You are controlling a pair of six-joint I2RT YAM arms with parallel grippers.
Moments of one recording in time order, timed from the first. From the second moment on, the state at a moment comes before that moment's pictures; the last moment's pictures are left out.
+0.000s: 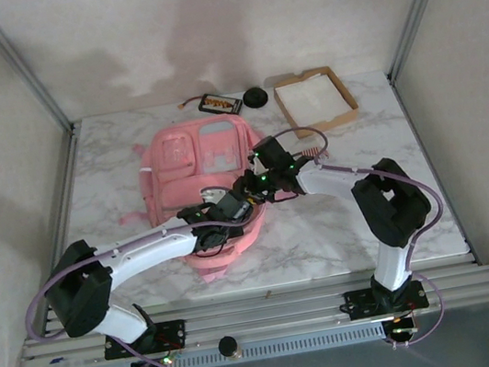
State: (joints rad) left arm -0.90 1.52 0.96 -0.59 -0.38 -0.95; right arm 0.66 1.80 1.12 -0.17 -0.51 0.93
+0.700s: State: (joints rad) left arm -0.81 1.35 0.95 -0.66 -0.38 -0.96; right arm 0.66 1.83 1.22 -0.20 -0.49 0.89
